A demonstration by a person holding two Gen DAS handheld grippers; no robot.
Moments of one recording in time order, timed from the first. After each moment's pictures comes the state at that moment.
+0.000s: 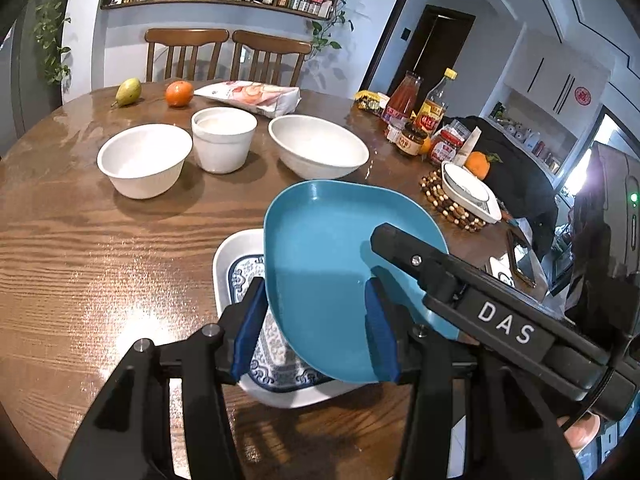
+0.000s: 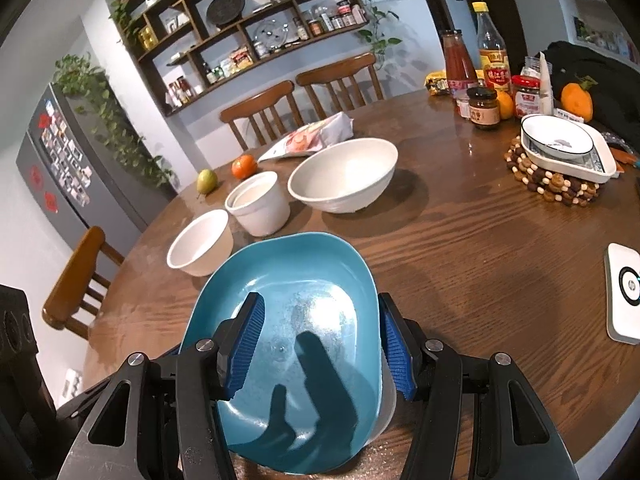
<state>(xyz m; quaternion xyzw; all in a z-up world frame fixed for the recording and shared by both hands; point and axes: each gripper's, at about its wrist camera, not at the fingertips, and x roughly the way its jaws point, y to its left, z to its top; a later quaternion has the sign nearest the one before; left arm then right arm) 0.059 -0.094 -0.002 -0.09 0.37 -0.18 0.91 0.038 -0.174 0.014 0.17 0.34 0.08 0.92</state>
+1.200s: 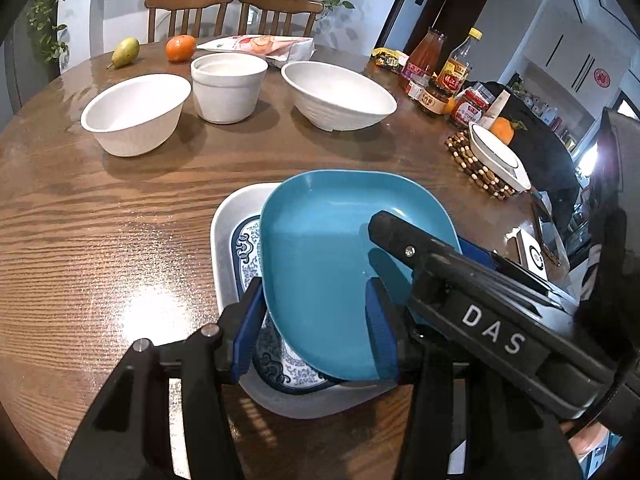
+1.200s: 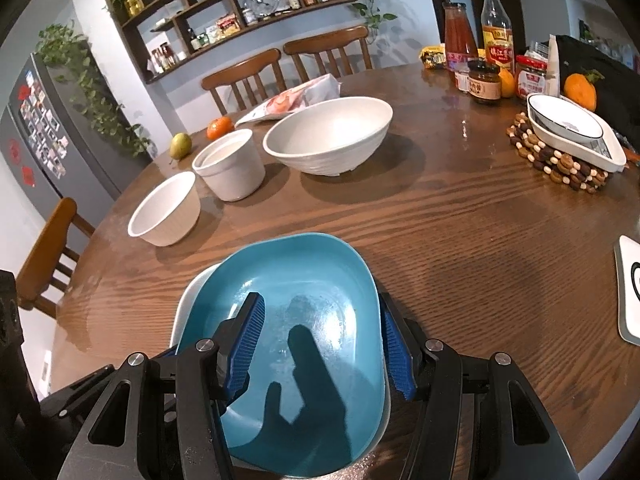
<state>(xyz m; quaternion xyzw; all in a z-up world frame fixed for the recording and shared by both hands) 0.083 -0.100 -0.034 -0.07 0.44 -0.17 0.88 0.061 -0.164 -0.016 0.14 0.39 0.06 0.91</state>
